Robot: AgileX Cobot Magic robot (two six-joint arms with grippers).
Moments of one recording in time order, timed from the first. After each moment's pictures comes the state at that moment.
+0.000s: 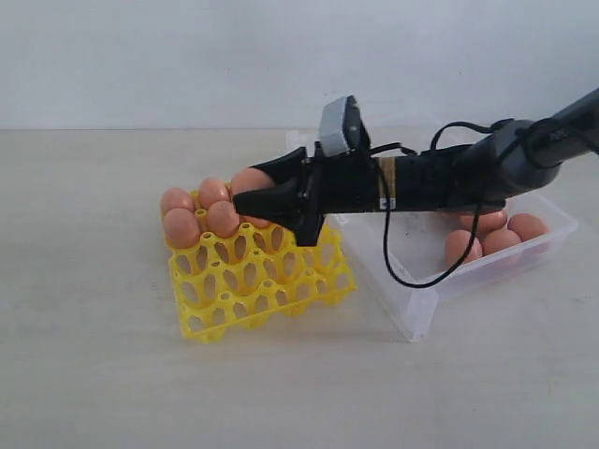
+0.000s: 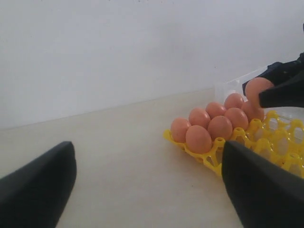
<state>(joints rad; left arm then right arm) -0.11 0.00 0.00 -0.39 0.18 0.50 0.36 2.27 -1.32 -1.29 -1.20 0.71</state>
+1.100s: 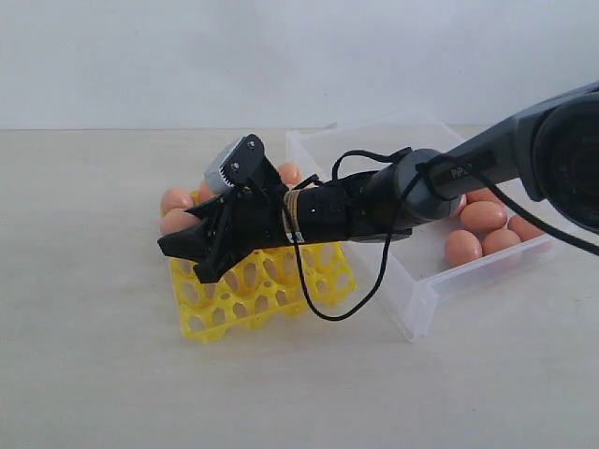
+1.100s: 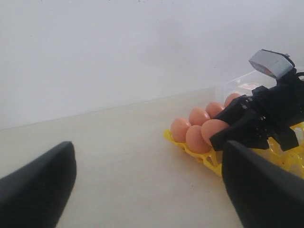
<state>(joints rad) -0.11 0.00 0.00 -0.39 0.18 0.50 0.59 2.32 -1.39 -1.14 -0.85 0.80</state>
